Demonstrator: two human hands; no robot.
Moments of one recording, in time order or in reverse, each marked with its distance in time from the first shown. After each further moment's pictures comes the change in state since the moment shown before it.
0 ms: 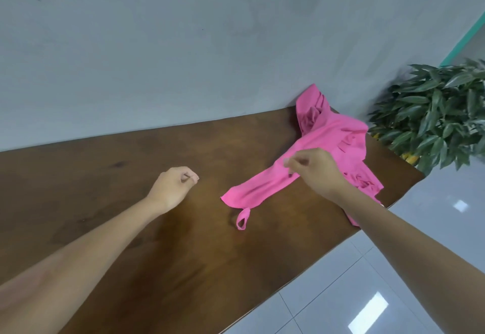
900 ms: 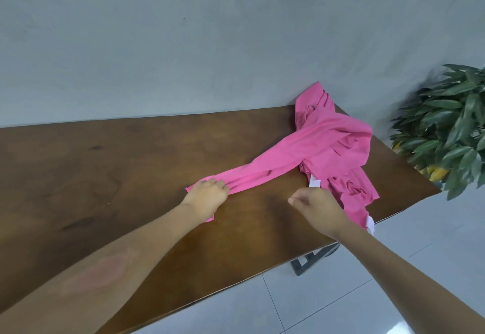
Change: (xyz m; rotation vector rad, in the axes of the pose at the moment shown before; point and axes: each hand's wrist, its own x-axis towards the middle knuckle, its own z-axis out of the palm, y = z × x) left_hand 0.000 0.104 0.158 1.060 -0.228 0.262; right_hand -0.036 0.168 0.000 -0.013 -0.229 -0.021
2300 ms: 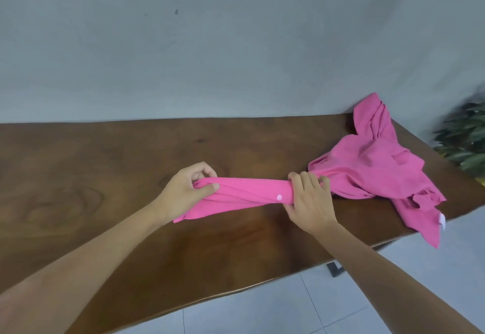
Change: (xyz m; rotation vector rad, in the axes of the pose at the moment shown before) left_hand -0.269 -0.216 0.010 -1.249 0.389 -0.145; right_hand -0.016 -0.239 0.149 -0.699 0.397 -0.336
